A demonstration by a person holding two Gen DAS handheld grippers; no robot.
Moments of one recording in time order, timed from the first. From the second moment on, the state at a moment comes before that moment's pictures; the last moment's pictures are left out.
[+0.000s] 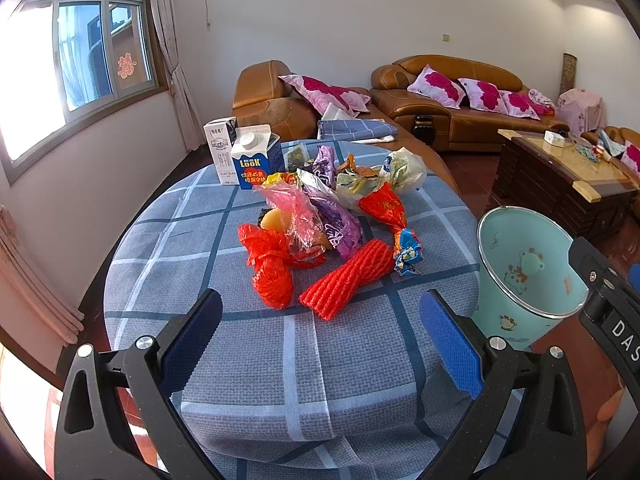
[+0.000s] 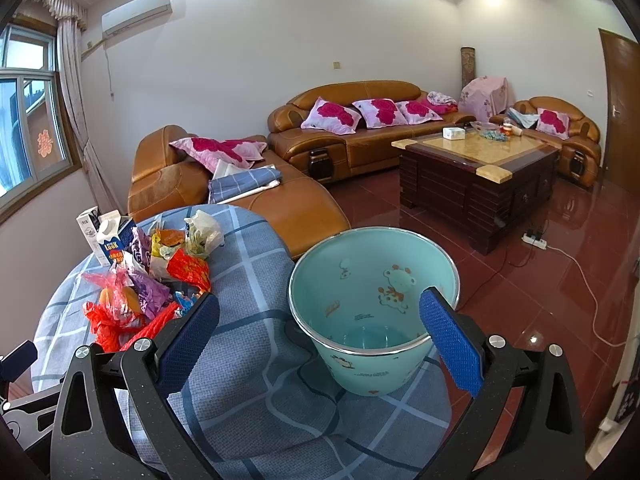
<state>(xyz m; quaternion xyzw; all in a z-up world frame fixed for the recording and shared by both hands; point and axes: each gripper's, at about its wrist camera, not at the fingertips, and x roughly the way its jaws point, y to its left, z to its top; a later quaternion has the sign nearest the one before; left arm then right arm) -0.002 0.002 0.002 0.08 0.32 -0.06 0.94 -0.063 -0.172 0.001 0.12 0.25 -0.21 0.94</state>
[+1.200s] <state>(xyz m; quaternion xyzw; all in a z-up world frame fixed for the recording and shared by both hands) 0.019 0.039 -0.036 0.07 0.36 -0.04 0.93 -0.053 -0.175 -0.016 0.11 0.26 -0.19 0.94</state>
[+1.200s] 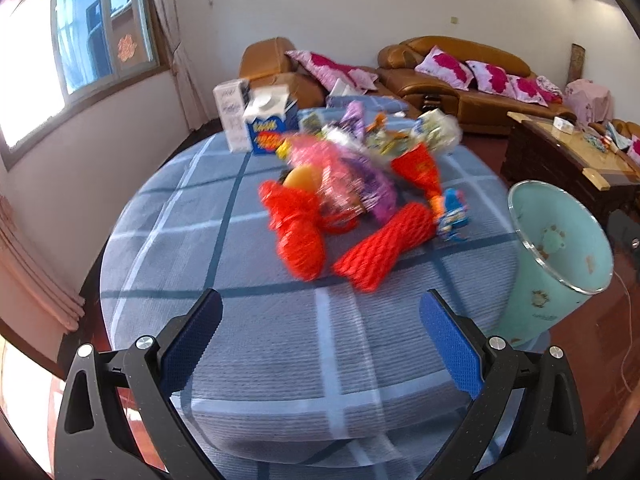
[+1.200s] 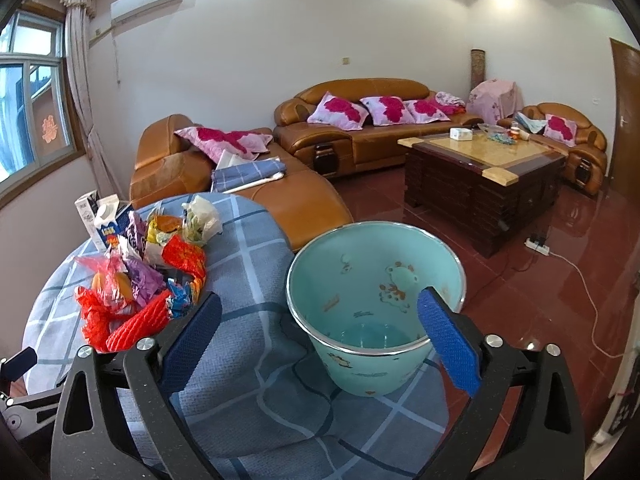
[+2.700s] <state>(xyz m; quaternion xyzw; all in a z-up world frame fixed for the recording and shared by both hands) 0.109 0.101 -0.063 -0.02 0.42 -0.04 0.91 0.049 -0.116 -0.046 0.11 0.34 0.01 0.94</state>
